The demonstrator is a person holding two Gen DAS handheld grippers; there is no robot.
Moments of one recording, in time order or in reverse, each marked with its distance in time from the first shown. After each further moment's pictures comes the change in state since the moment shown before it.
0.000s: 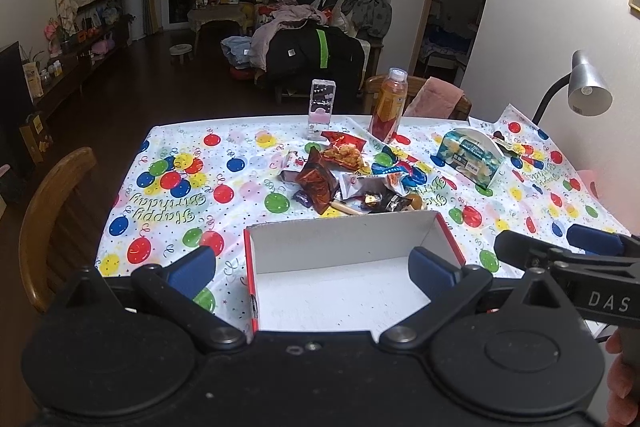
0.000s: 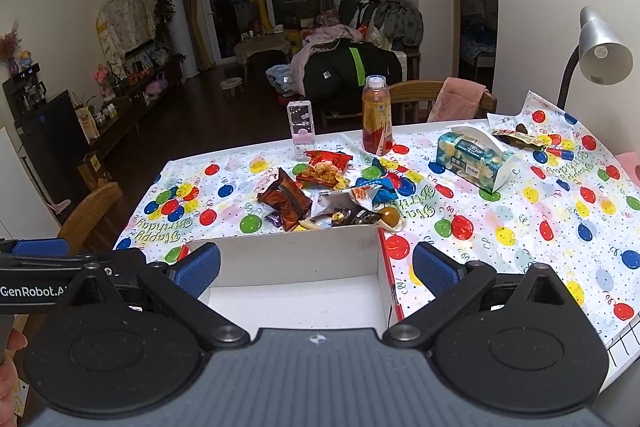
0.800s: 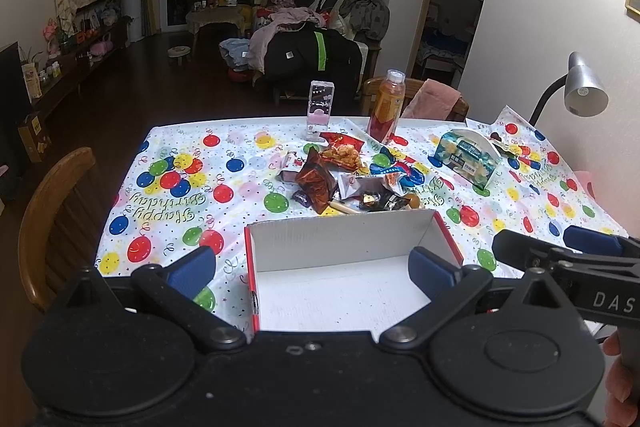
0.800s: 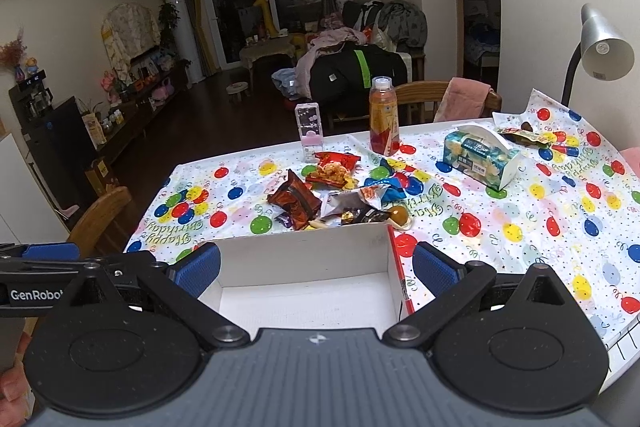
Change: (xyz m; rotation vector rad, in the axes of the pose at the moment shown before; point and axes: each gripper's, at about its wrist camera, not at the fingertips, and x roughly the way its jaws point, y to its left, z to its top) left arm -0.002 0.004 -0.002 -0.002 -0.006 -0.004; right arm -0.008 0.005 -0.003 0.013 -0.010 0.030
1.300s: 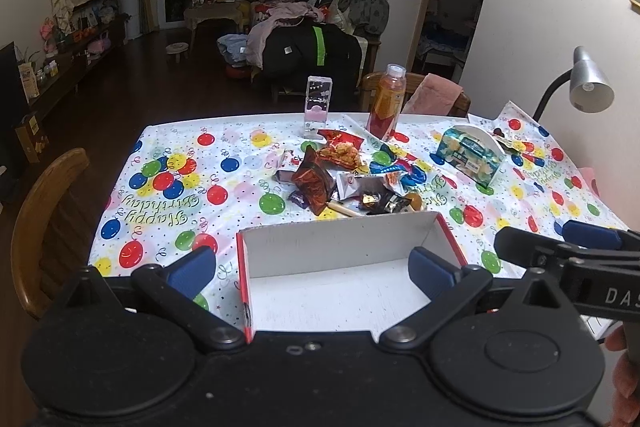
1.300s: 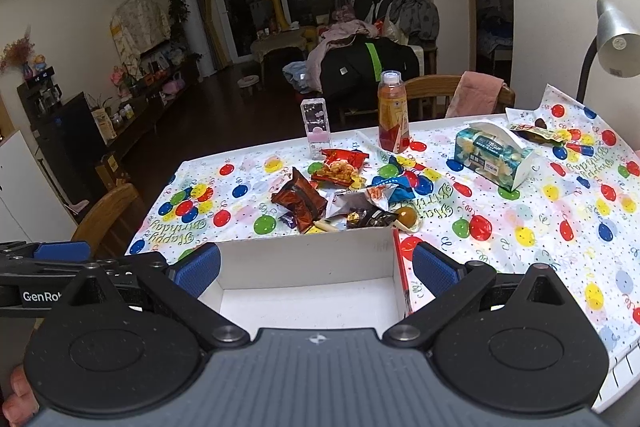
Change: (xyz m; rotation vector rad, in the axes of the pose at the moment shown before) left arm 0.022 -0.011 0.006 -0.004 0.017 0.001; right arm 0.026 -0.021 0.012 0.001 0.029 0.045
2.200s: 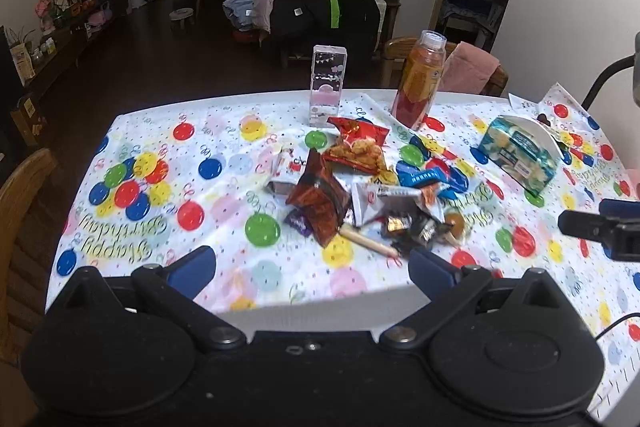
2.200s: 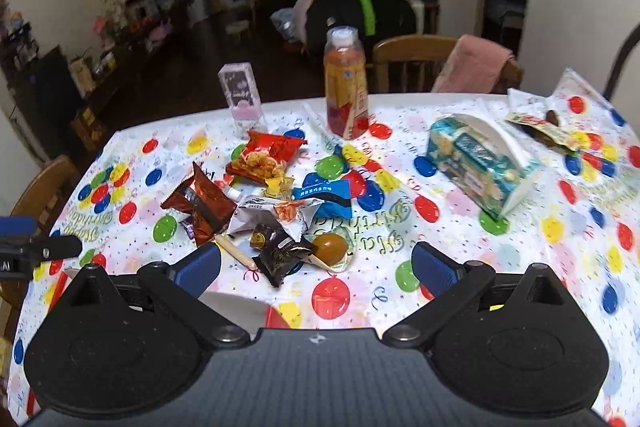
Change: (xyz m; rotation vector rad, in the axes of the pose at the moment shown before) left arm 0.157 -0.002 0.062 -0.006 0.116 0.033; right arm 0.162 -0.126 0.073 -0.066 0.181 -0.005
